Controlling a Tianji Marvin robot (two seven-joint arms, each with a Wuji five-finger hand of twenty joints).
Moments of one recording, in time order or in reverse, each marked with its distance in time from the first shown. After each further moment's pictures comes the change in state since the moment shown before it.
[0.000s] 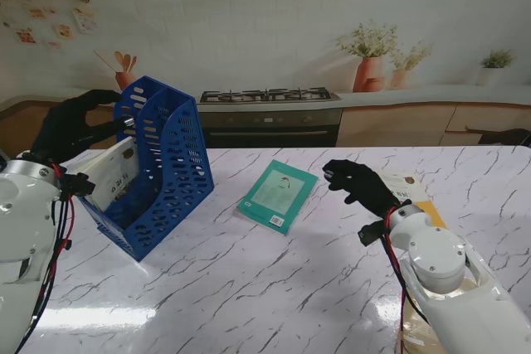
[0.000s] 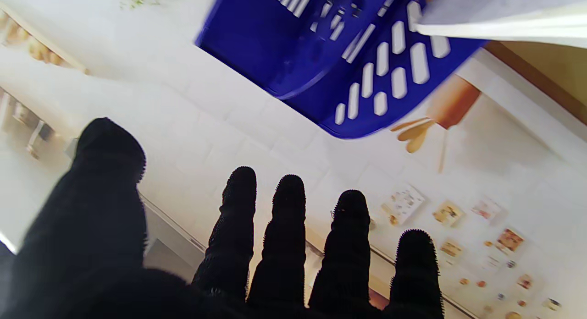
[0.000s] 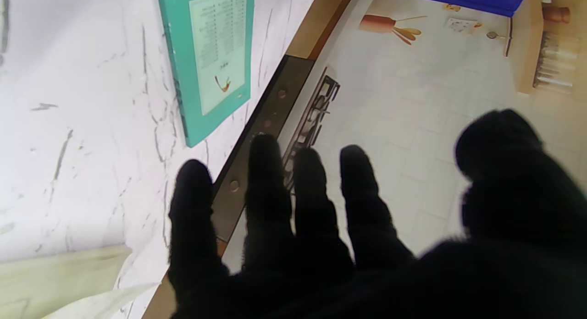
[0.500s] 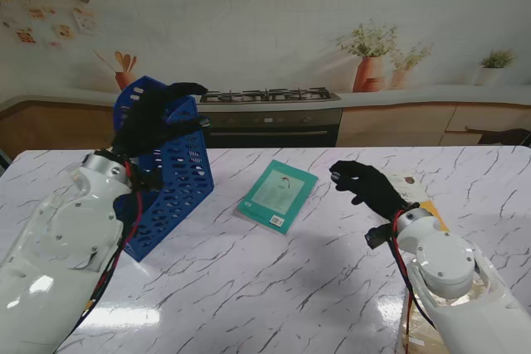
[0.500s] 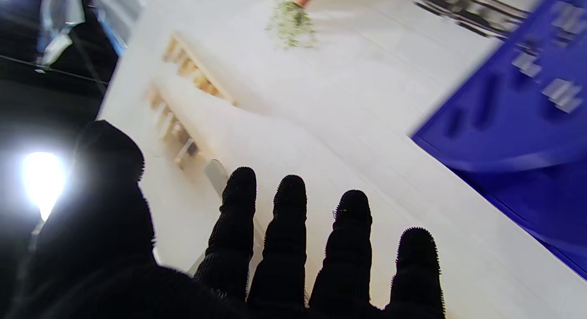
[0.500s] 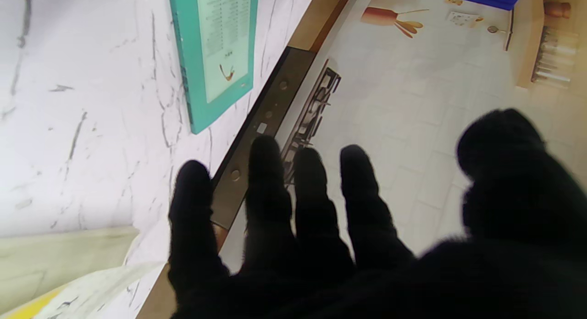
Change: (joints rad) left arm -0.136 -0.009 0.299 0.075 -0.112 -0.208 0.105; right arm -0.042 0.003 0.041 -0.034 -0.019 -0.008 0.003; left_hand 0.050 0.038 -0.121 0.022 0.003 0.000 -0.015 -0.001 0.000 0.011 -0.003 0.000 0.000 0.012 0.000 0.000 0.014 0.011 0.000 0.011; right_hand 0.000 0.000 -0.010 0.000 0.000 0.000 0.000 0.000 0.000 -0.002 0.000 0.000 -0.009 0.000 -0.012 0.000 -0.010 0.000 -0.023 -0.012
